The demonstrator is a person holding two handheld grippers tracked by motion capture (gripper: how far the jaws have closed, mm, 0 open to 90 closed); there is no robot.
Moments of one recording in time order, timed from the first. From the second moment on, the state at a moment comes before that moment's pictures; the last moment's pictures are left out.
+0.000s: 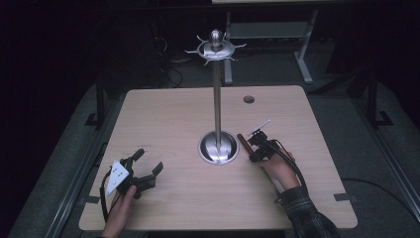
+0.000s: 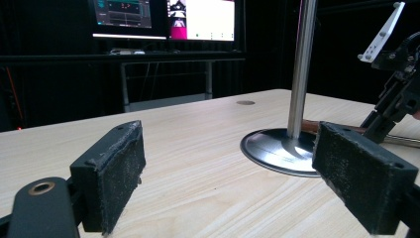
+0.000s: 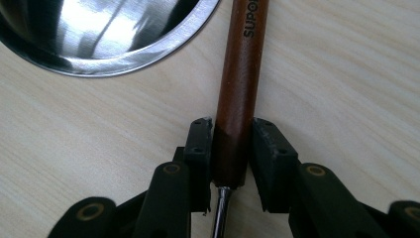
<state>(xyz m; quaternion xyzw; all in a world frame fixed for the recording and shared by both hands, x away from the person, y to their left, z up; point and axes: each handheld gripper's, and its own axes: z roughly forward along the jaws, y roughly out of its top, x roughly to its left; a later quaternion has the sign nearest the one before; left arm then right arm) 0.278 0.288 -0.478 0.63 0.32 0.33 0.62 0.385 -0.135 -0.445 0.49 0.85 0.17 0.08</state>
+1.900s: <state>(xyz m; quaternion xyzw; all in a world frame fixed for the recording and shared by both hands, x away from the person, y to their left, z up) 0.279 0.288 -0.478 0.63 0.32 0.32 0.62 0.348 -0.211 -0.369 0.42 0.77 0.47 0.11</state>
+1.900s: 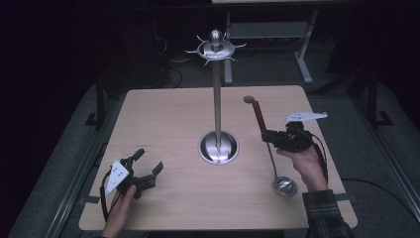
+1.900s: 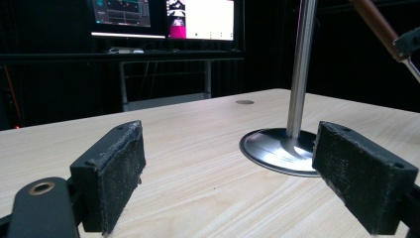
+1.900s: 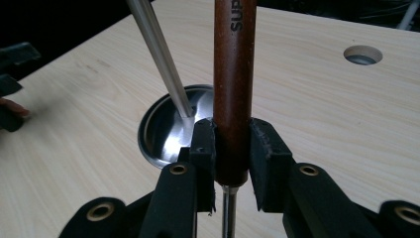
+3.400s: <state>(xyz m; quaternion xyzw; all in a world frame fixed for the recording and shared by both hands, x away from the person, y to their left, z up) 0.279 0.289 -0.478 0.63 0.32 0.32 0.63 0.326 -0.210 -0.312 0.34 0.74 0.56 0.17</state>
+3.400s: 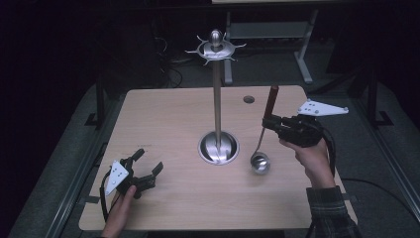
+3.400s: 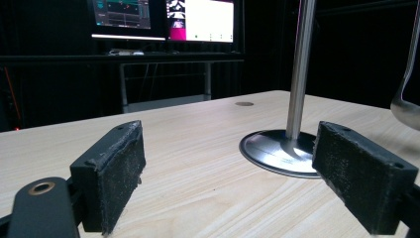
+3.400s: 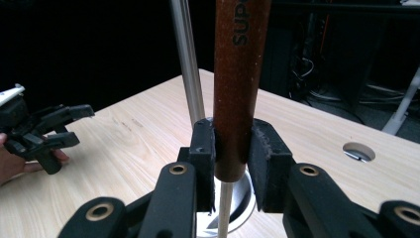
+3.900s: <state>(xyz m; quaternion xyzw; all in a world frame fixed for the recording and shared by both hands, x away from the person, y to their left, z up) 0.278 0.289 -0.478 0.63 0.32 0.32 0.63 0.327 -0.194 -0.275 0.31 0.74 0.57 0.17</state>
